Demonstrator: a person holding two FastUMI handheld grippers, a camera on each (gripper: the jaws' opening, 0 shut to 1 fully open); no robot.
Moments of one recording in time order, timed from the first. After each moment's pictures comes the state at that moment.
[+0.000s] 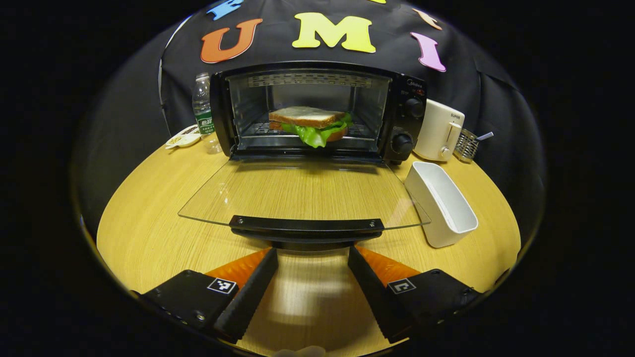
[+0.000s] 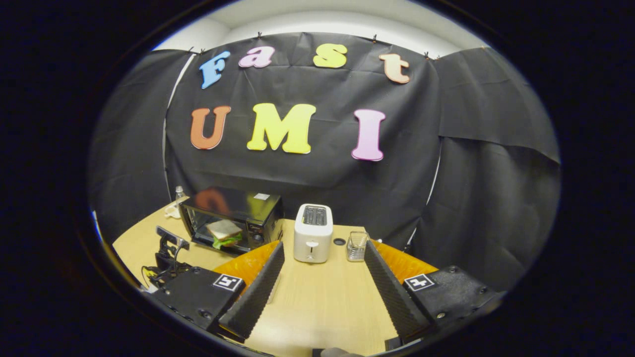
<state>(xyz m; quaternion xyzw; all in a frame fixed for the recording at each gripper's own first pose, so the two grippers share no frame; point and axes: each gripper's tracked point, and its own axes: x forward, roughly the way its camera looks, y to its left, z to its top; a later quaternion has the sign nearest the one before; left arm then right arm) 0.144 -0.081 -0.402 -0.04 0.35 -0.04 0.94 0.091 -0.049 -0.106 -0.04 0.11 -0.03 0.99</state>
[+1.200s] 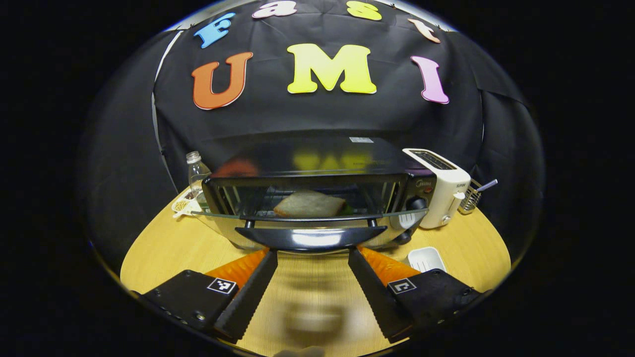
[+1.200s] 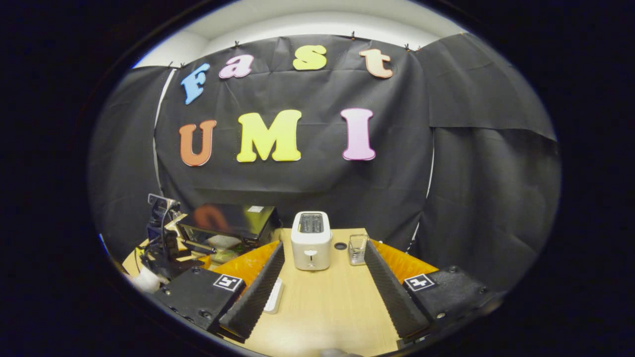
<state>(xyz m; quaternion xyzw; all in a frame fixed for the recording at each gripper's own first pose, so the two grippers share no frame) 0.250 -0.064 -0.272 -0.01 0.25 -0.03 0.97 0.109 -0.072 -0.094 0.02 0.10 -0.04 0.99</state>
